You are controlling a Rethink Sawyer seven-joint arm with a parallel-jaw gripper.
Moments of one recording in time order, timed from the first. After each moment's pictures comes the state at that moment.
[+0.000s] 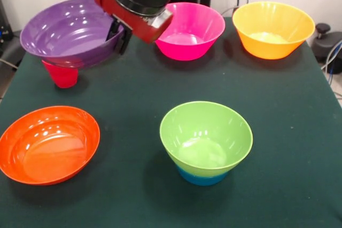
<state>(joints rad) -0.07 -0.32 -0.38 0.86 -0.07 1.23 2.06</state>
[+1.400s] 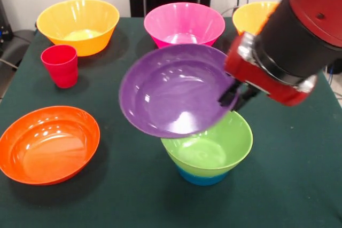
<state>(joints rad) -0.02 0.16 -0.60 0.02 0.25 1.63 2.06</state>
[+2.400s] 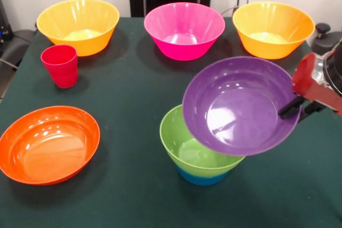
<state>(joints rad) -0.05 0.30 -1.25 -0.04 0.92 1.57 2.06</state>
